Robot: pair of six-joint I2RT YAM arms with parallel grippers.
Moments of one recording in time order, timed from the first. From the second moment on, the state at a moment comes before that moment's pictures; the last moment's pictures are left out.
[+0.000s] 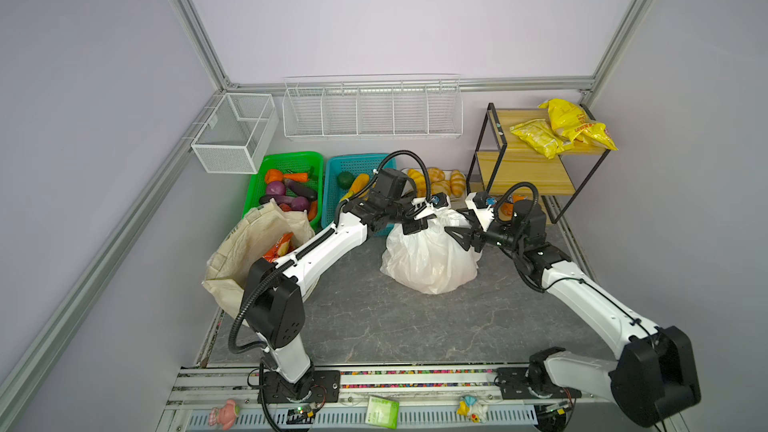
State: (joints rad) left arm -0.69 1.72 1.52 -0.39 0.48 0.79; right arm 0.33 1.23 0.83 0.09 -0.65 -0.17
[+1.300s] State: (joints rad) left arm -0.69 1.71 1.50 -0.32 0.41 0.79; right arm 0.36 1.24 0.85 0.00 -0.47 -0.24
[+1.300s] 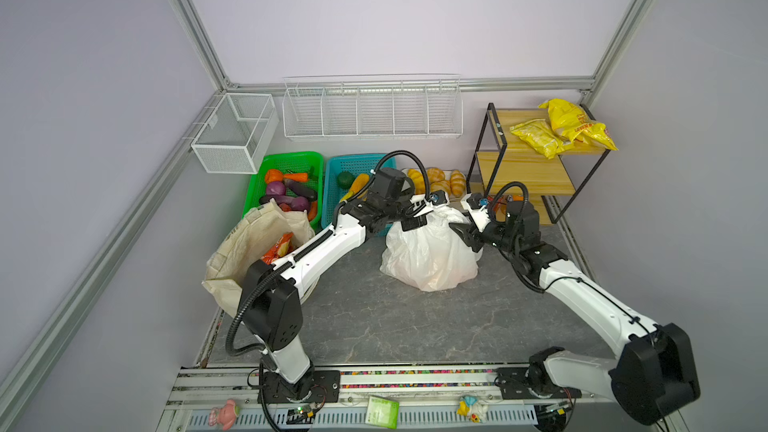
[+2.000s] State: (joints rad) left arm -0.69 1.72 1.57 -0.48 0.52 0.83; right arm 0.38 1.28 0.99 -0.02 -0.50 -0.42
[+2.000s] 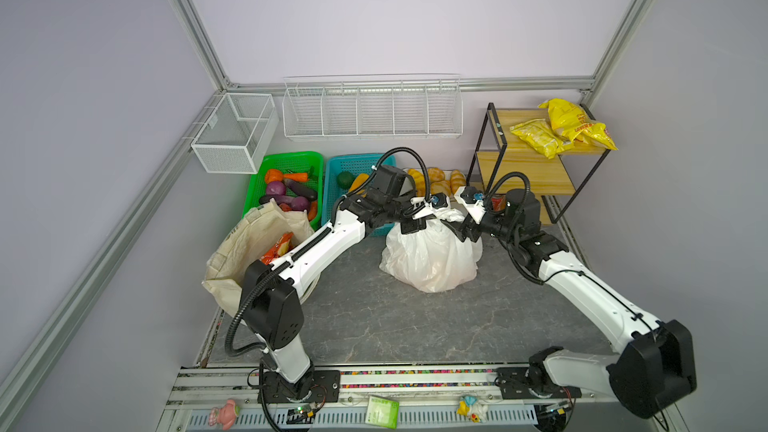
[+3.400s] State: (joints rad) left arm -0.67 1.74 1.61 -0.52 0.40 0.70; right arm 0.43 1.30 0.94 0.06 -0.48 -0.34
